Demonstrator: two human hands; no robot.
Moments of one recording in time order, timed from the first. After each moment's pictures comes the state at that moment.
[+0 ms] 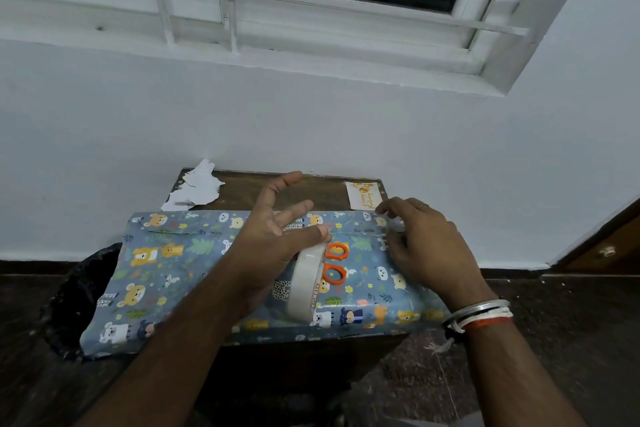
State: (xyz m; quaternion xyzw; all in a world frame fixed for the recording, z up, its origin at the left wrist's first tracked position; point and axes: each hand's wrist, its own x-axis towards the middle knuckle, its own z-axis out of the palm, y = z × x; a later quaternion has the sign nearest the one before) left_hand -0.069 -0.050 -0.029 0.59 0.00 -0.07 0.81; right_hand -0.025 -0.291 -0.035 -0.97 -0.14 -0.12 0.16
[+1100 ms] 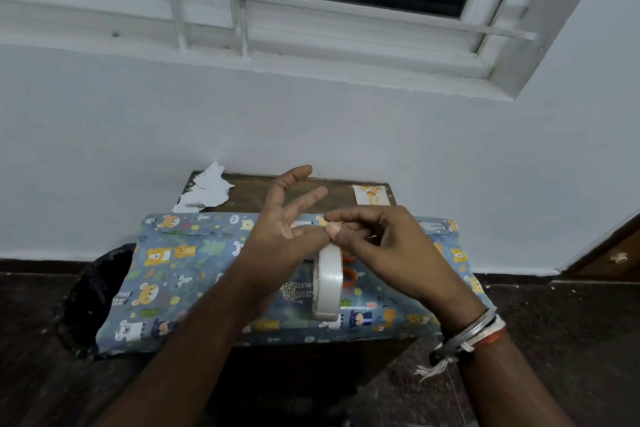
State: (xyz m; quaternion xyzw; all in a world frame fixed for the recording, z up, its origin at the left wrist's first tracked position) left_hand -0.073 -0.048 -0.028 0.59 -0.07 -0.01 0.80; right_hand -0.052 -0.229 -0.005 -0.82 -0.21 0.04 0.53
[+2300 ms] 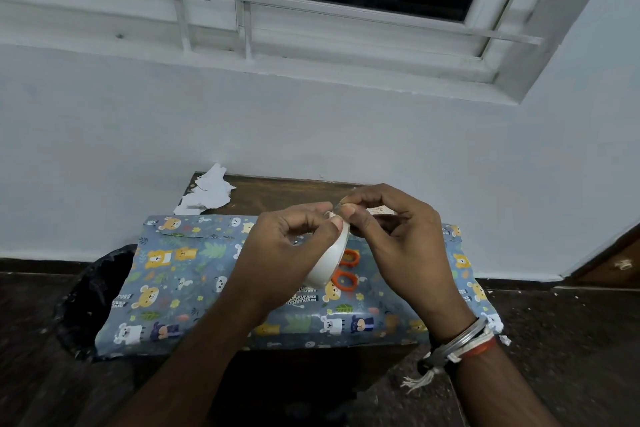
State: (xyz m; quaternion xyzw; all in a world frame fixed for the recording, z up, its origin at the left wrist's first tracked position) left_hand -0.081 -0.053 -0.023 0.73 -0.03 0.07 0.68; right_hand -0.049 -0.222 -0.011 -0.77 -0.22 -0.15 0.59
